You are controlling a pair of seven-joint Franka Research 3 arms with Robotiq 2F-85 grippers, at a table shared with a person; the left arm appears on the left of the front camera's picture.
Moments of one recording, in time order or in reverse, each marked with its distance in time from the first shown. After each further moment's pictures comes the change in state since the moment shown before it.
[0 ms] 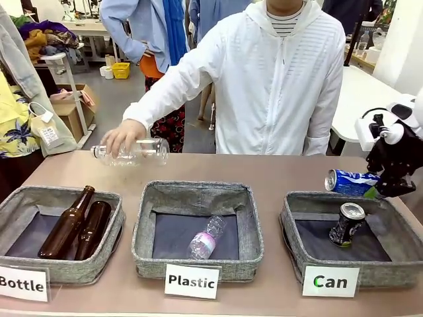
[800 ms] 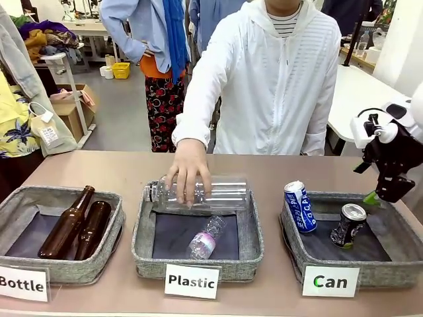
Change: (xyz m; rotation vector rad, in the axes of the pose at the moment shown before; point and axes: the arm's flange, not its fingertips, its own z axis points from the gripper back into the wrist) left arm 0.000 0.000 0.000 0.000 0.000 0.000; right arm 0.004 -0.005 -0.006 0.022 -0.035 -0.049
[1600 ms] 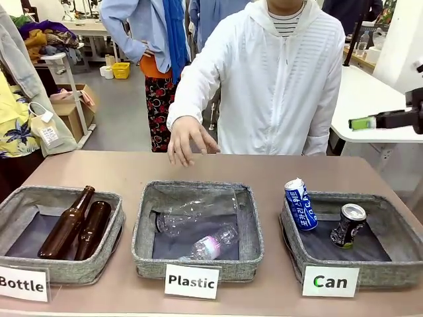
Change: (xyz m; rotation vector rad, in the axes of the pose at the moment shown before) left arm 0.000 0.000 0.000 0.000 0.000 0.000; right arm -0.045 -0.053 0.036 0.293 -1.030 -0.698
